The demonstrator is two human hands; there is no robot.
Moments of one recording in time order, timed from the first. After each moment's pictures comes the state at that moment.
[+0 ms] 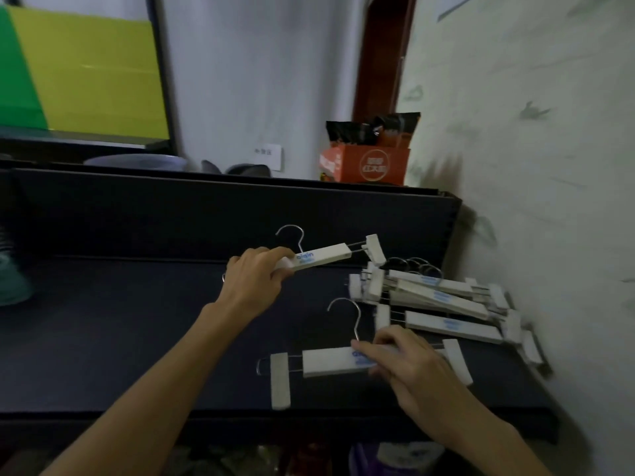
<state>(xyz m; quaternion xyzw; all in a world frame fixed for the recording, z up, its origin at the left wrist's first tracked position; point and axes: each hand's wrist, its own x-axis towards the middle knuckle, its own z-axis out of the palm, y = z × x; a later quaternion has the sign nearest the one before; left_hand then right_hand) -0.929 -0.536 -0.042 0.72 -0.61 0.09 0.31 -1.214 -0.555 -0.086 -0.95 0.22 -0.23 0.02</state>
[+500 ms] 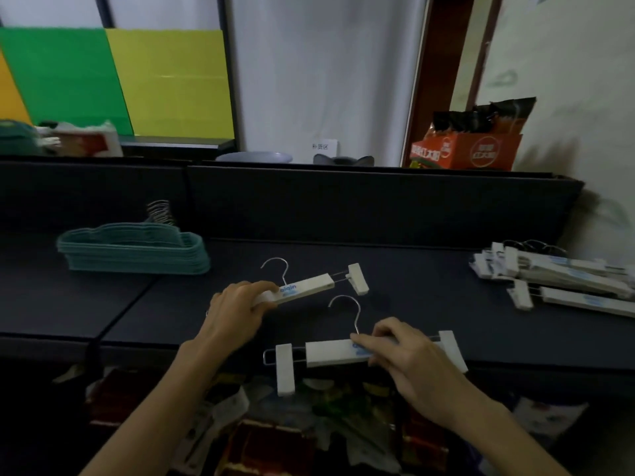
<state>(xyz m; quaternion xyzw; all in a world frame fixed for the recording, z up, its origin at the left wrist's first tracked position) -0.738 -0.322 -0.087 0.79 -0.55 0.02 0.26 -1.023 -0.415 -0.108 -0.96 0.17 -0.21 0.07</state>
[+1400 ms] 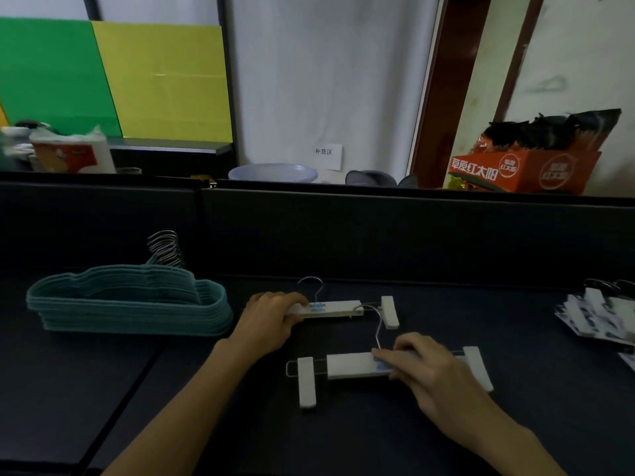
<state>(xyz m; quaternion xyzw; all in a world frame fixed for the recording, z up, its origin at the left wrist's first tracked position) -0.606 -0.424 -0.095 0.75 -0.63 0.00 0.20 -0.895 -0.480 -0.109 -0.95 0.23 -0.22 0.05</state>
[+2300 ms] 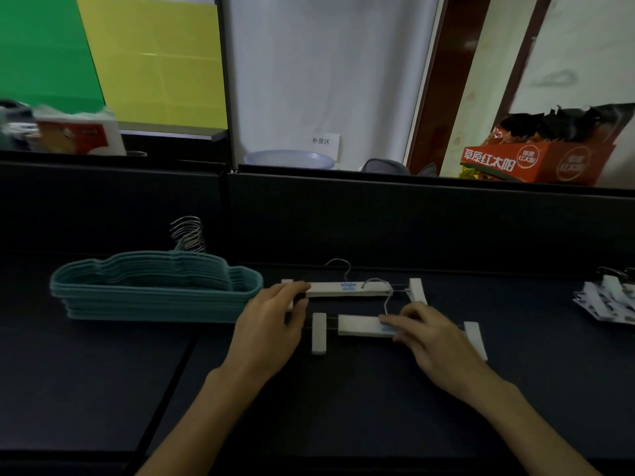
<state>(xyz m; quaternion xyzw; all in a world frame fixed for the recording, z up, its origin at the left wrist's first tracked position) -0.597 -0.353 -0.093 0.71 -0.58 0.05 0.40 -0.837 -0.483 -0.114 -0.93 0.28 -0.23 0.02</state>
